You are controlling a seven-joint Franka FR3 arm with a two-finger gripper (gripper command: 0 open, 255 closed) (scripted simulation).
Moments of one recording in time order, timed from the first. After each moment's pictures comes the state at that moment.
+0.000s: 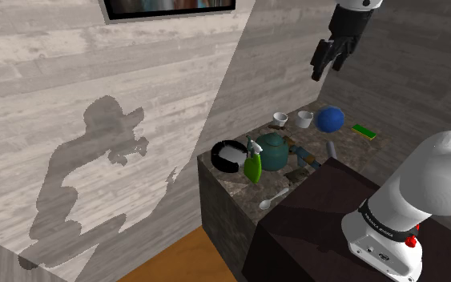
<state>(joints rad) -0.01 -0.80 0.05 -2.39 -0.06 1.66 0.10</state>
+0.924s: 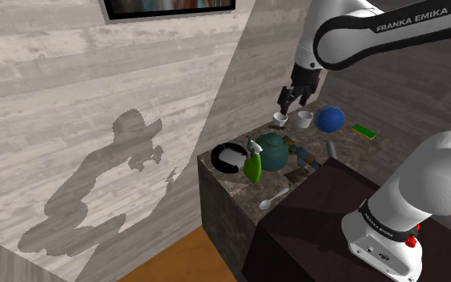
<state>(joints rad) -0.02 -0.56 0.04 -2.61 -0.05 2.10 0.14</state>
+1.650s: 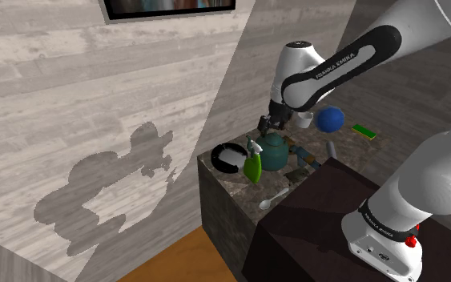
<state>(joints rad) -0.03 -0.17 0.06 -2.64 -0.05 2.52 0.20</state>
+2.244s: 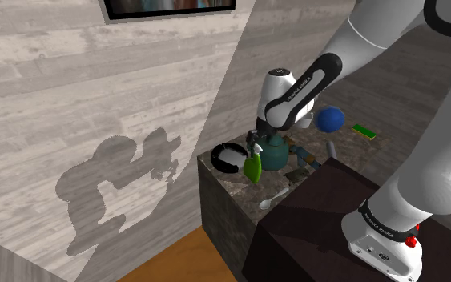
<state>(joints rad) -0.04 0.18 0.05 -2.53 -0.09 2.76 0.25</state>
